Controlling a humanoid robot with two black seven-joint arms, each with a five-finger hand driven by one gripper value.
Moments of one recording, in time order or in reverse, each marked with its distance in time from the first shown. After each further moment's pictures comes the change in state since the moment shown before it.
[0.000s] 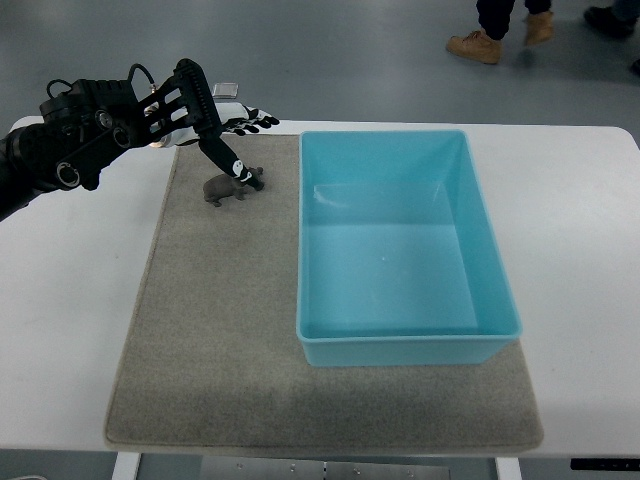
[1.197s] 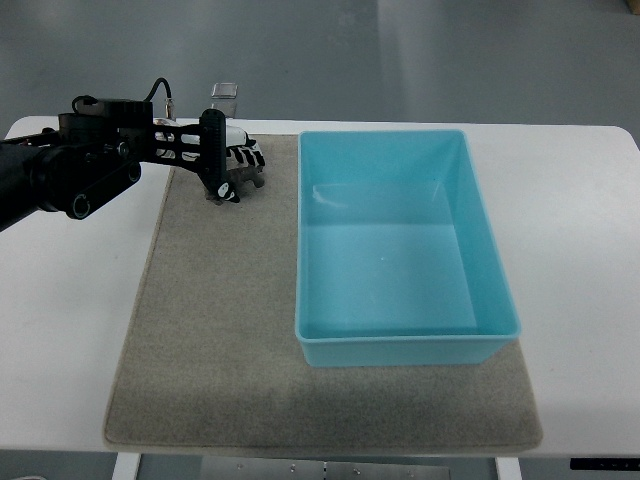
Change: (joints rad) left arm -0.006 -0.006 0.119 -0.018 0.268 0.150 -0.024; right arm 0.000 0.000 0.000 0.000 0.000 0.000 0.000
